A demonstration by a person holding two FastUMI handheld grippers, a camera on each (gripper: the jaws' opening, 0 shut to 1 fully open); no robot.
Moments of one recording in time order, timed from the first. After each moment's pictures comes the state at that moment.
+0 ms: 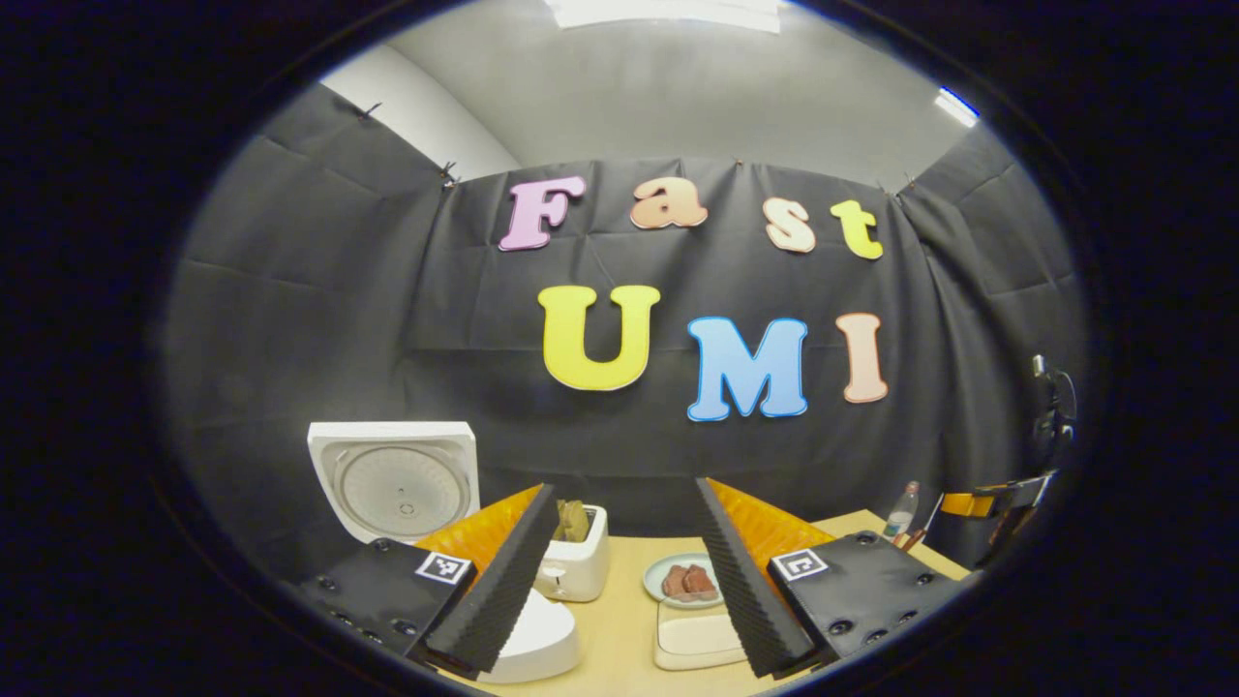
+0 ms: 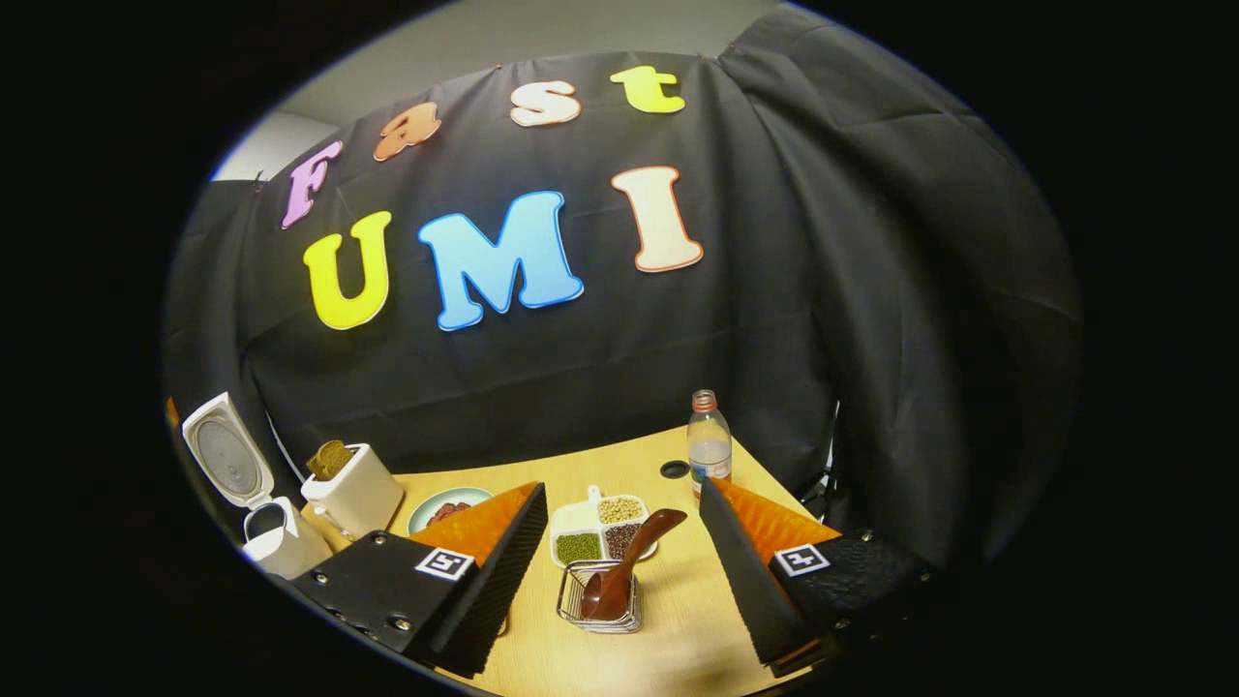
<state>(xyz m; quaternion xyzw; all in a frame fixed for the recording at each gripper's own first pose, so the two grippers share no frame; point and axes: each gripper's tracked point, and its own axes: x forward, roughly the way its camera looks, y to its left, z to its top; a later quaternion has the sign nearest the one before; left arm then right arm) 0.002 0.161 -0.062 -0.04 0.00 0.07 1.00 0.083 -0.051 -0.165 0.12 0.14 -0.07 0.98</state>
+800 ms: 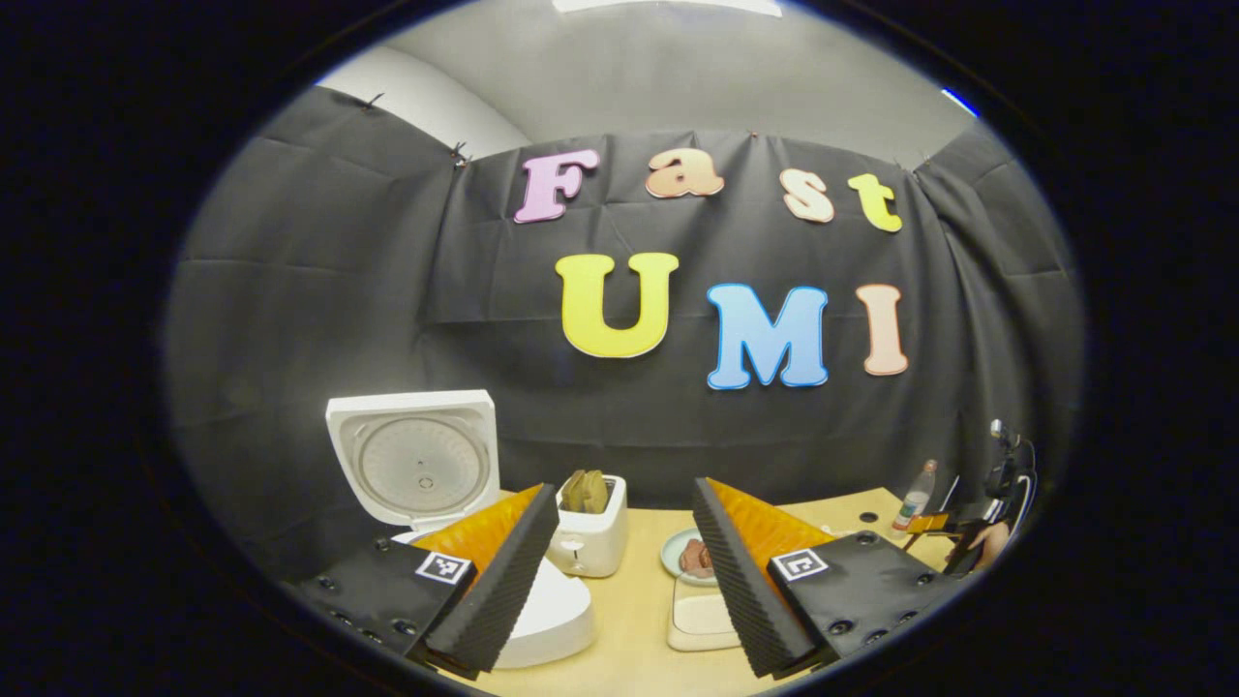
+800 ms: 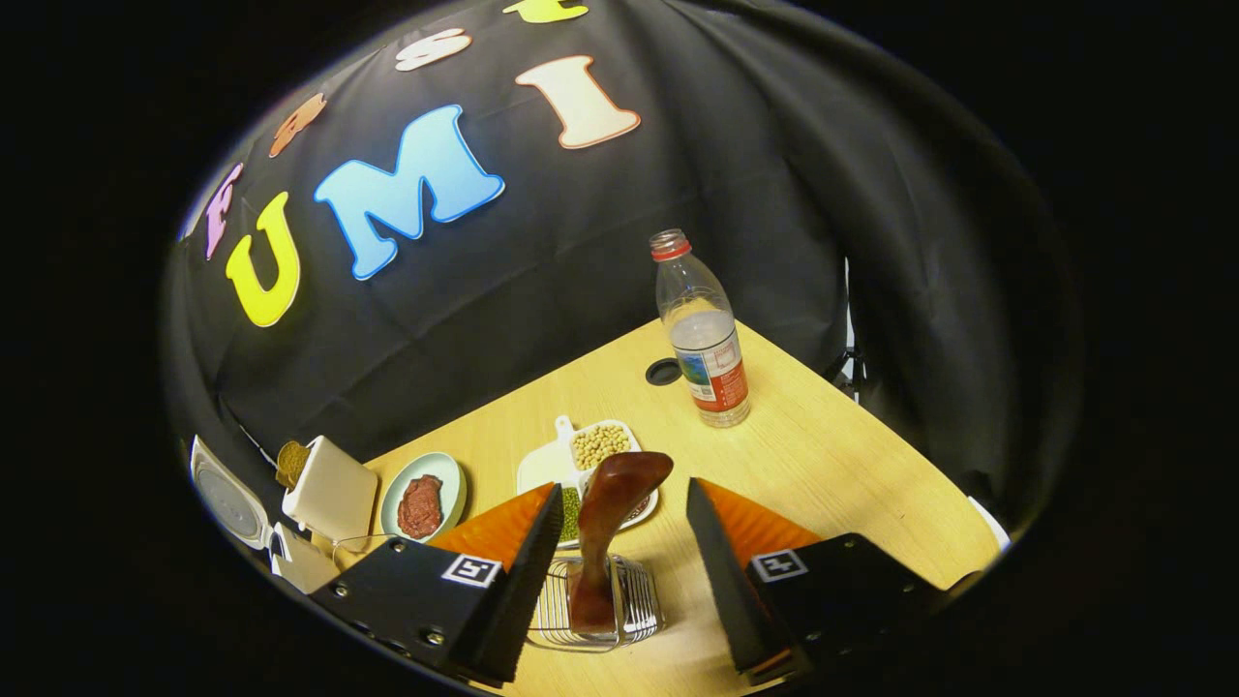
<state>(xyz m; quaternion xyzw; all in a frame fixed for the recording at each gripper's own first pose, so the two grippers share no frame) -0.007 0.171 -0.092 -0.04 0.05 0.10 0.99 0.158 -0.067 -0.295 0.23 0.26 -0.09 0.93</state>
